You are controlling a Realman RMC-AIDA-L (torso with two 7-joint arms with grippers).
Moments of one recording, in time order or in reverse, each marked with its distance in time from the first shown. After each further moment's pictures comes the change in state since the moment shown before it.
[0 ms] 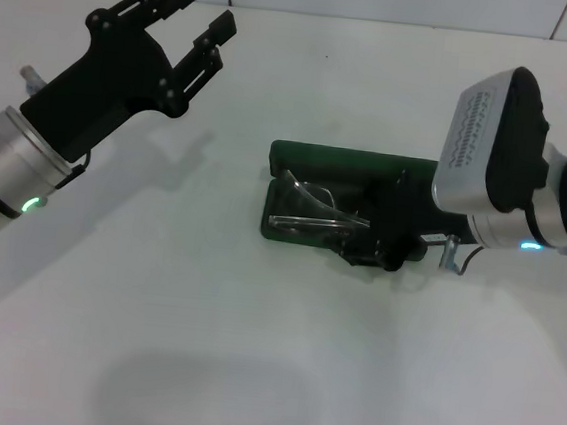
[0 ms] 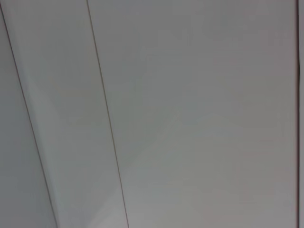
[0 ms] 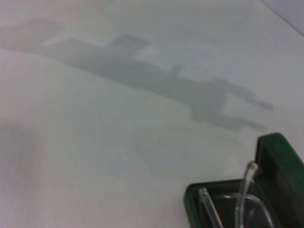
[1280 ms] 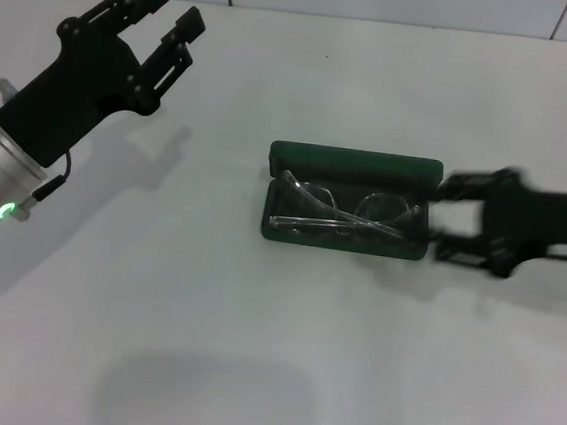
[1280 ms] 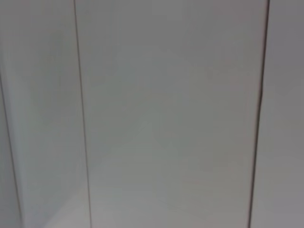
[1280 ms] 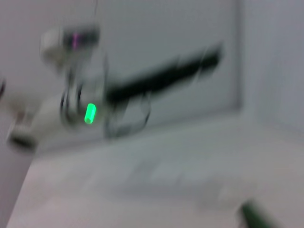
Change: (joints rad) left arm 0.040 0.006 -0.011 0.015 -0.021 -0.009 -0.124; right arm -0.074 -0.007 0.575 0.270 0.316 -0.569 -0.414
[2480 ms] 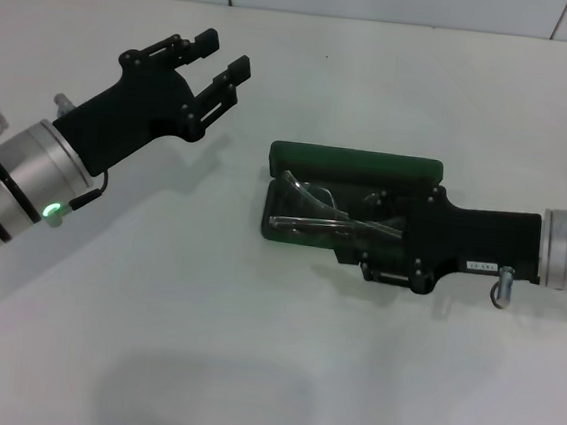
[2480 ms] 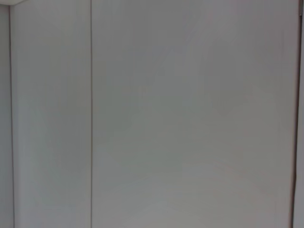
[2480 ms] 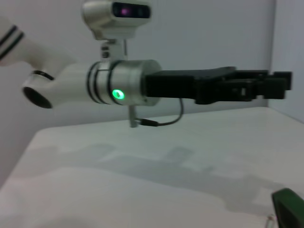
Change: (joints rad) left arm -0.060 -0.007 0.009 -0.001 0.126 -0.182 -0.058; right arm 0.206 0.010 -0.055 0.447 0.090 0.121 -0.381
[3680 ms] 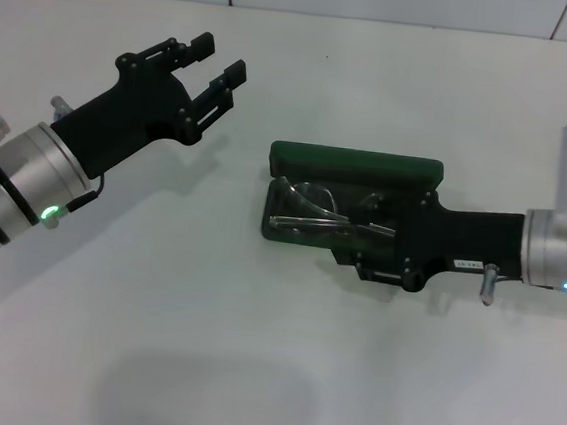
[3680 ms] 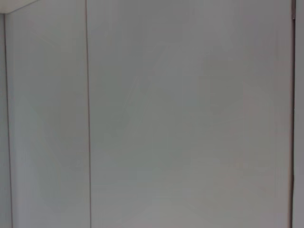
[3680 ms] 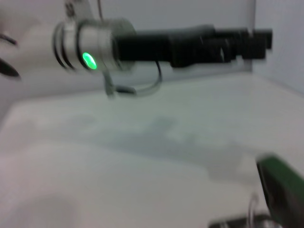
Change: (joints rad) left arm 0.005 0.001 0.000 -0.002 0.000 -0.012 0.025; right arm 0.009 0.000 -0.124 -0.012 0.052 0.143 0.066
